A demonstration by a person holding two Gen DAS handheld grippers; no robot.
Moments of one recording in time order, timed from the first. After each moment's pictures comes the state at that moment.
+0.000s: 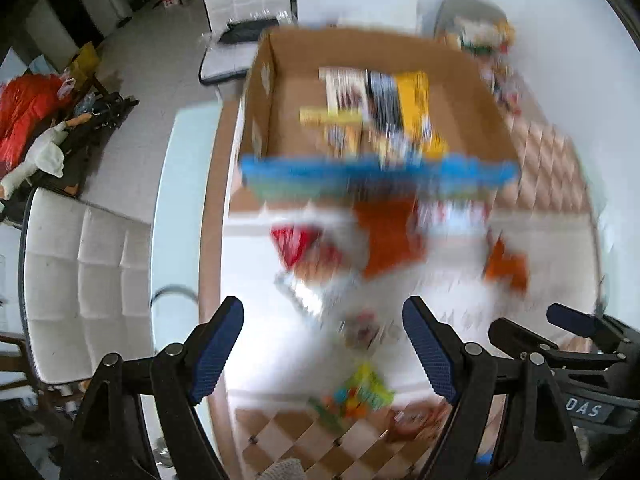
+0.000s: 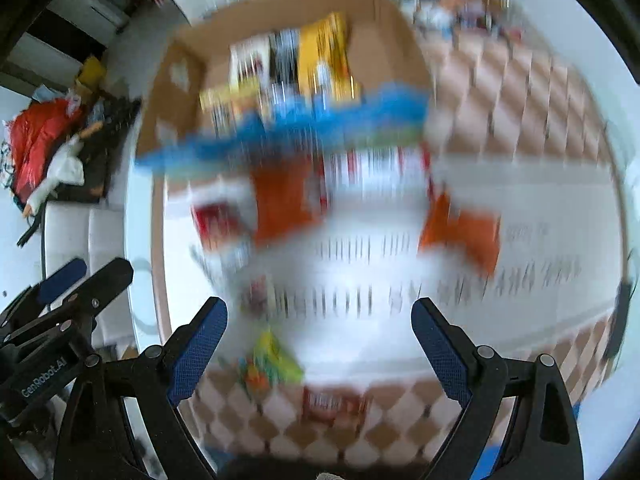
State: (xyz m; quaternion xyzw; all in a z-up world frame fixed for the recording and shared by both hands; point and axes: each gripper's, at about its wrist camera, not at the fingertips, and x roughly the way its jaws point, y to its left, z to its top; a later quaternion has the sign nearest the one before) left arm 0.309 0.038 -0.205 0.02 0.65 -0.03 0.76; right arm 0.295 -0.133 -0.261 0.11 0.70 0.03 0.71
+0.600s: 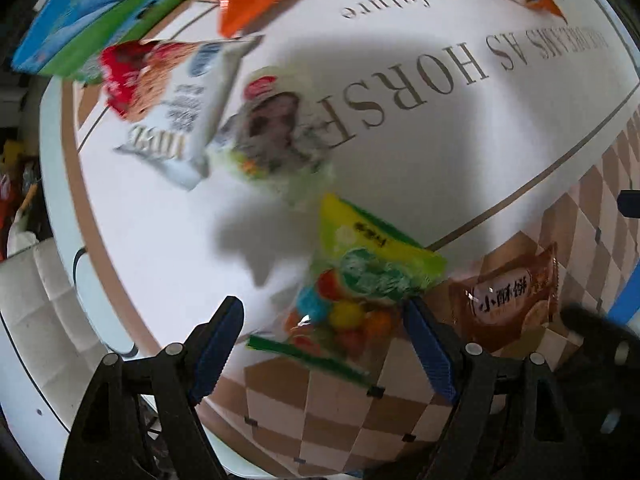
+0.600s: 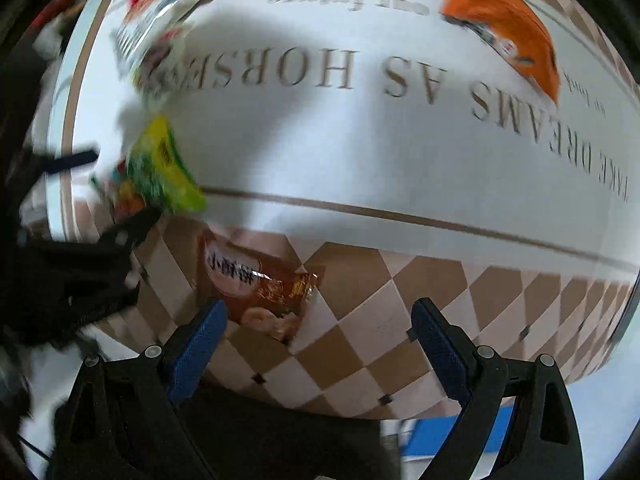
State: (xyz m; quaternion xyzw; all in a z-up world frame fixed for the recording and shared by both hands) left arm 0.214 -0.031 -0.375 0.23 0.74 -0.15 0.61; right arm 0.170 -0.134 -0.391 -0.02 0.80 0.08 0.59
